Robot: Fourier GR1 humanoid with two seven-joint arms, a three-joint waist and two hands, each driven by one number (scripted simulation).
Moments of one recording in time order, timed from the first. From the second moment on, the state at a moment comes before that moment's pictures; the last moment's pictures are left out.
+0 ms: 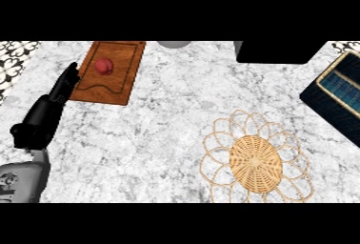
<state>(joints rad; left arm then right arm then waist) -0.23 0.27 0.08 -1.55 -0.15 -0.10 -0.01 -1.12 -1.10 -0.17 -0.56 0.57 0.75 -0.38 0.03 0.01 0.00</state>
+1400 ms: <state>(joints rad) -0.23 0.26 0.08 -1.56 -0.16 -0.11 0.01 -1.26 -1.11 -0.28 -0.23 0.37 0.71 -0.31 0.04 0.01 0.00</state>
